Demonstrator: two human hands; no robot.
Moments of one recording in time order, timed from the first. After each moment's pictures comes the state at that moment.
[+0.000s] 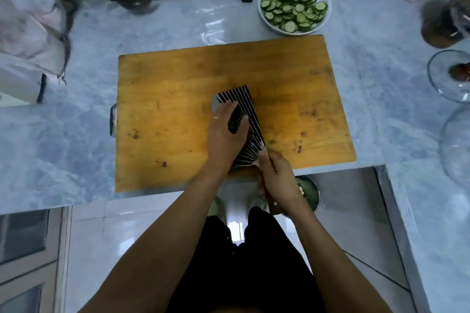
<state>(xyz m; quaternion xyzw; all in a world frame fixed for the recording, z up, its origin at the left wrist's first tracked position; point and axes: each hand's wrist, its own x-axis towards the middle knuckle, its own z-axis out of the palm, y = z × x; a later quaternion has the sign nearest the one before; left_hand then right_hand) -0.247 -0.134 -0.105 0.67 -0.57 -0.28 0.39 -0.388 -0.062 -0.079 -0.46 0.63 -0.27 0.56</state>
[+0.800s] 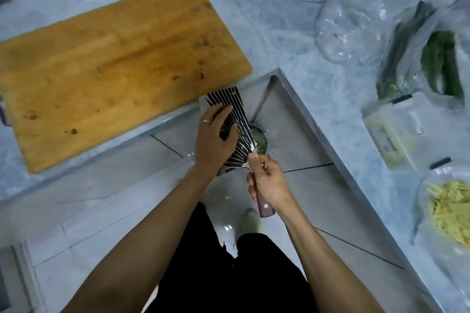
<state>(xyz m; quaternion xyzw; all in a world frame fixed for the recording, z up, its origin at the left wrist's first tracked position) -0.363 0.040 -0.106 0.51 -0.73 -0.32 0.33 -0.472 0.158 -0.063 -0.24 0.70 -0.38 0.55</state>
